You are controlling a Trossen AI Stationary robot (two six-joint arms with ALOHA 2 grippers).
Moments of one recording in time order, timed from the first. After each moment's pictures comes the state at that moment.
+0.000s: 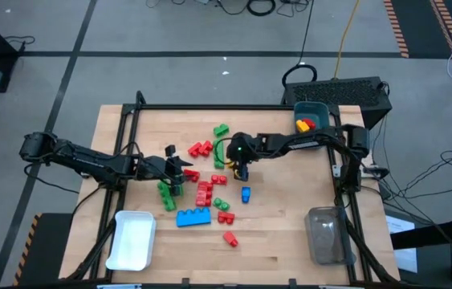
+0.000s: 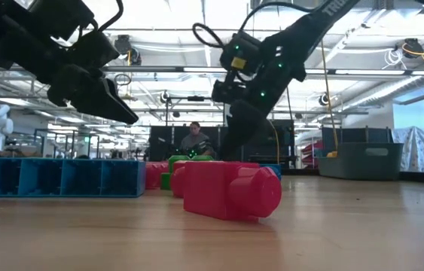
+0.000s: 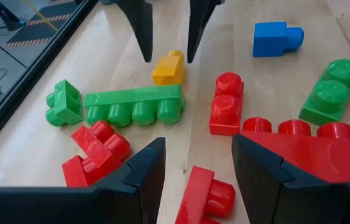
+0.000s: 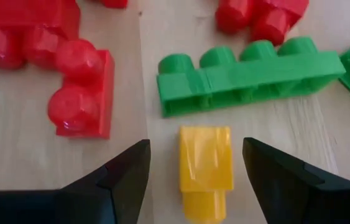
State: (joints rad) left arm -0.06 1.06 0.33 0.19 -0.26 0.08; right arm -0.21 1.88 1.15 -0.20 -0.02 -0.09
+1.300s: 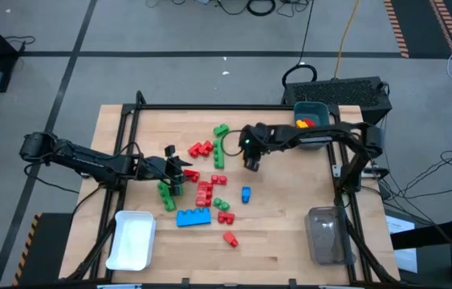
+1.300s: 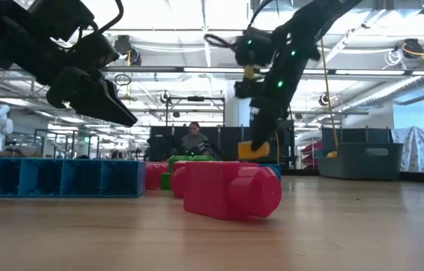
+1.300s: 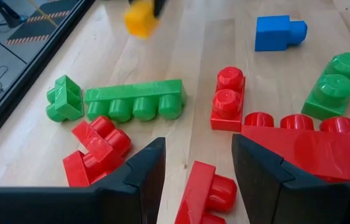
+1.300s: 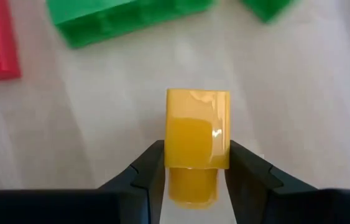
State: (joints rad) left arm -0.06 1.06 0.33 0.18 -0.27 0.08; right arm -0.26 1.74 1.15 -0.52 0.17 0.03
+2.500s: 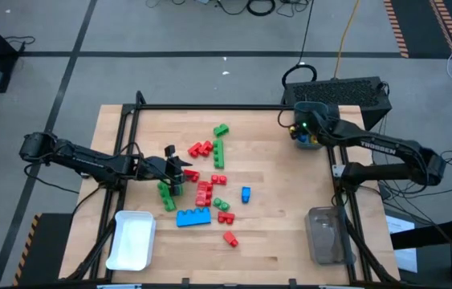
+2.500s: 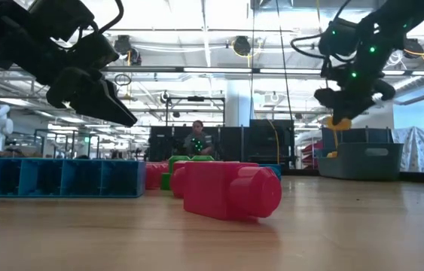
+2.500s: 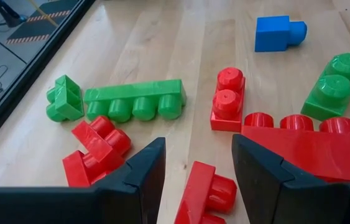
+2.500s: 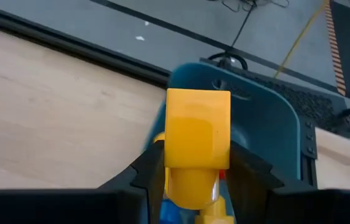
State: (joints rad) left arm -0.06 1.06 0.33 0.18 -0.27 0.07; right arm -0.57 1.06 0.68 -0.58 0.64 0.48
